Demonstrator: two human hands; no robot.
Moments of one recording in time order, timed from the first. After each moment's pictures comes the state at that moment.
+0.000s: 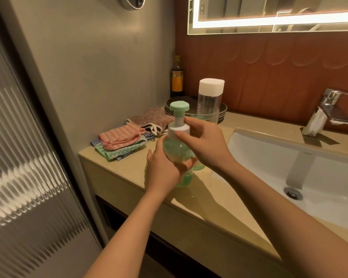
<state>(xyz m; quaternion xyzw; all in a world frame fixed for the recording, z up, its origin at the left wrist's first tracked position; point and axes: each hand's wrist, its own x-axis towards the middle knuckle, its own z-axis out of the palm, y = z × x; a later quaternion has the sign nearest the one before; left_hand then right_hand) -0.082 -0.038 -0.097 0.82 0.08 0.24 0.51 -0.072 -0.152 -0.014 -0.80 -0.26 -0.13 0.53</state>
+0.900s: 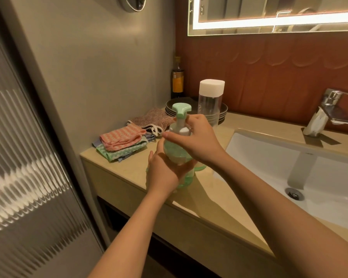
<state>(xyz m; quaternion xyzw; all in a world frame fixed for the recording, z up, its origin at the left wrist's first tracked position) -0.085 -0.040 -0.094 0.82 0.07 0.25 0.51 -0.063 -0.136 -0.008 -0.85 -0.24 -0.12 0.45</state>
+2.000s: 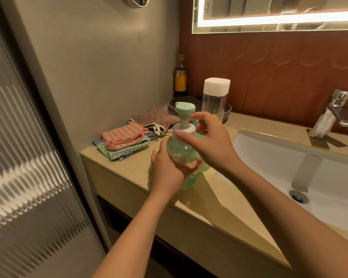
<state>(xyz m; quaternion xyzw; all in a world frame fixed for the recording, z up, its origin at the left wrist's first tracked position) -0.082 -0.040 -0.097 0.81 0.08 0.24 0.52 -0.068 -0.149 -0.015 -0.82 -0.23 -0.18 0.49</state>
